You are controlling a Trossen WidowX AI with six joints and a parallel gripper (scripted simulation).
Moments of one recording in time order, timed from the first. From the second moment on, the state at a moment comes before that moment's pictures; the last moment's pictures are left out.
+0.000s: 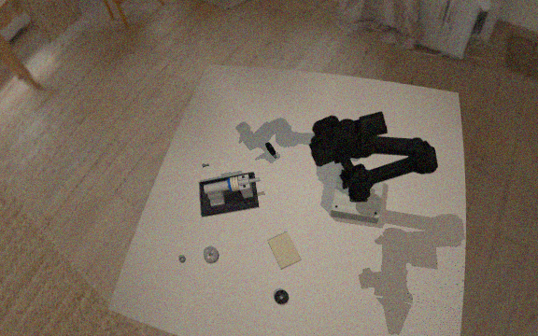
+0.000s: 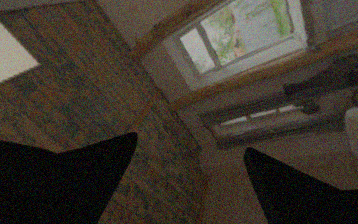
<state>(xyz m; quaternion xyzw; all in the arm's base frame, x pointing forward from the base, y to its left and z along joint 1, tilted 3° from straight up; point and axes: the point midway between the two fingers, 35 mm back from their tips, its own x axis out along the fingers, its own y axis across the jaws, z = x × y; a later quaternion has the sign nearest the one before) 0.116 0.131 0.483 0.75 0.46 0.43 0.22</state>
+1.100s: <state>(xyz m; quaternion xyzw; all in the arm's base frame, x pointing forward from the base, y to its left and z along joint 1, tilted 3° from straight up) 0.335 0.083 0.420 0.57 0.28 -0.20 -0.74</state>
